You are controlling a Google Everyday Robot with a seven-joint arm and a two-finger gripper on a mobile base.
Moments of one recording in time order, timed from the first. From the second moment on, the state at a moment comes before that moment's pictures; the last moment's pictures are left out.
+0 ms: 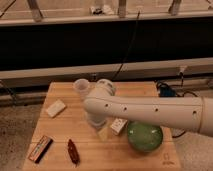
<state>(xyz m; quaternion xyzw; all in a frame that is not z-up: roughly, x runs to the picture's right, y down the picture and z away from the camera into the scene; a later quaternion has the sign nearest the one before) -0.061 0.192 0.672 -0.28 -0.19 -0.30 0.89</state>
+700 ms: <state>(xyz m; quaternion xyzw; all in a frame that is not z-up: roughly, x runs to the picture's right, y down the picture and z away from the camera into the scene) -0.102 0.229 0.687 -0.28 -0.23 -0.33 0.87</state>
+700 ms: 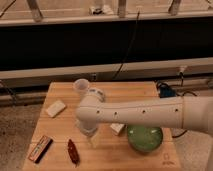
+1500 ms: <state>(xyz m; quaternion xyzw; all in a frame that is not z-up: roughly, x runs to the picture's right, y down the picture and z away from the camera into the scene) -0.141 0.271 0.704 -0.30 -0.25 -0.33 0.86</state>
